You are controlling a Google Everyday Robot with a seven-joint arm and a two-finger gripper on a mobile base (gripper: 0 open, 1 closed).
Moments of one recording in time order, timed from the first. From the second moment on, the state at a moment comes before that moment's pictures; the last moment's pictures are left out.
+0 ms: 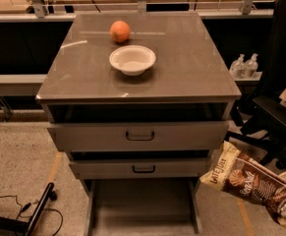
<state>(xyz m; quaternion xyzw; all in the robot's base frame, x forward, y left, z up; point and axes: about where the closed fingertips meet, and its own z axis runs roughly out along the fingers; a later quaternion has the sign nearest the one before) 0.355 -0.352 0.730 -0.56 0.78 0.16 0.24</state>
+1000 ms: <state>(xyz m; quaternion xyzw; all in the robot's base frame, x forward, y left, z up) 0.376 -0.252 0.693 -0.67 0.69 0.16 0.24</state>
